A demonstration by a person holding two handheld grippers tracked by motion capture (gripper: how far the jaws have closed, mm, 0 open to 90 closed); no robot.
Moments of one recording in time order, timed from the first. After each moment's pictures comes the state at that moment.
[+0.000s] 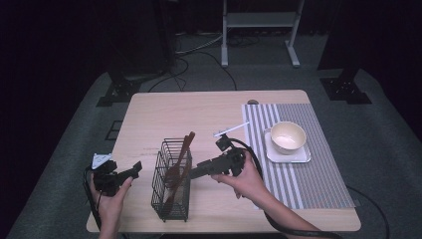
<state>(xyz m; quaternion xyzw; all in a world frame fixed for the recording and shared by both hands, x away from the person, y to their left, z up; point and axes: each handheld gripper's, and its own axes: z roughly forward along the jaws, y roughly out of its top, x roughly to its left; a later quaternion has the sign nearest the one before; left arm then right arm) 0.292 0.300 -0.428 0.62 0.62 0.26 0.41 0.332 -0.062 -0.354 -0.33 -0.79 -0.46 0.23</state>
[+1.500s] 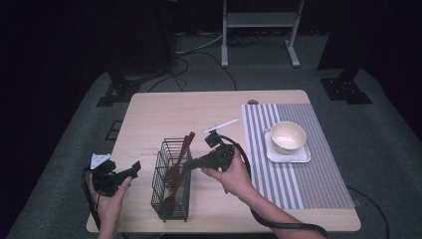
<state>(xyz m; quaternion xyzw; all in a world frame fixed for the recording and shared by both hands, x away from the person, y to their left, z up) 0.292 0.302 -0.427 0.62 0.62 0.26 0.41 0.344 -0.037 -0.355 -0.35 -0.79 -0.45 0.20</state>
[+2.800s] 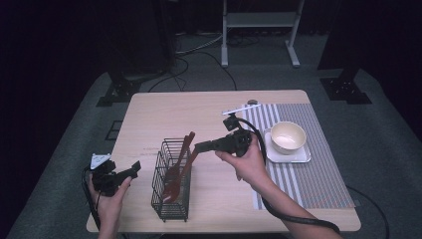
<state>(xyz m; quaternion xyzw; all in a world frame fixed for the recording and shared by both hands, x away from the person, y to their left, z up) 0.292 0.302 -0.428 0.62 0.62 0.26 0.41 0.353 -0.078 -0.313 -0.36 -0.76 -0.51 0.19</state>
